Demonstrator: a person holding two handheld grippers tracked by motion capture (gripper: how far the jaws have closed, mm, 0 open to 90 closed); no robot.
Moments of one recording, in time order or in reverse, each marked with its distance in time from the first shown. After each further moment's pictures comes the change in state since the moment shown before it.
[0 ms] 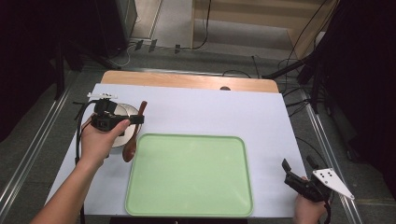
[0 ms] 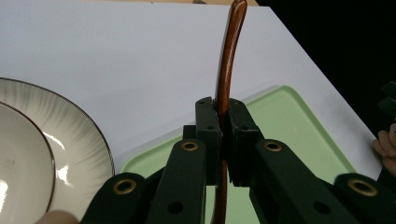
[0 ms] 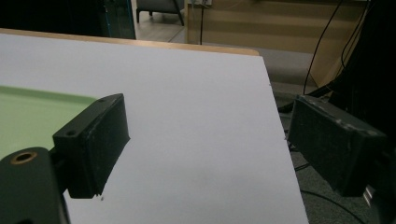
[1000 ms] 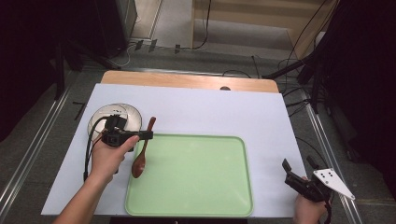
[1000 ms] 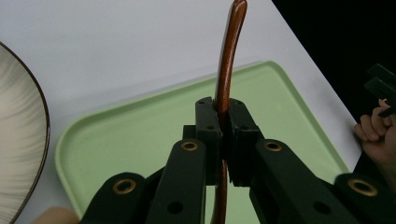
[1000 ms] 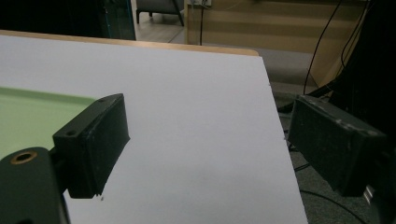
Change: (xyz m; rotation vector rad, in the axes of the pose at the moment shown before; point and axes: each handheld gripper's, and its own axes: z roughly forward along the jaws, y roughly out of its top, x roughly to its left) left arm -0.013 -0.037 0.020 0.043 -0.055 -0.065; right arm -0.001 0.000 0.000 -0.001 0.002 0.005
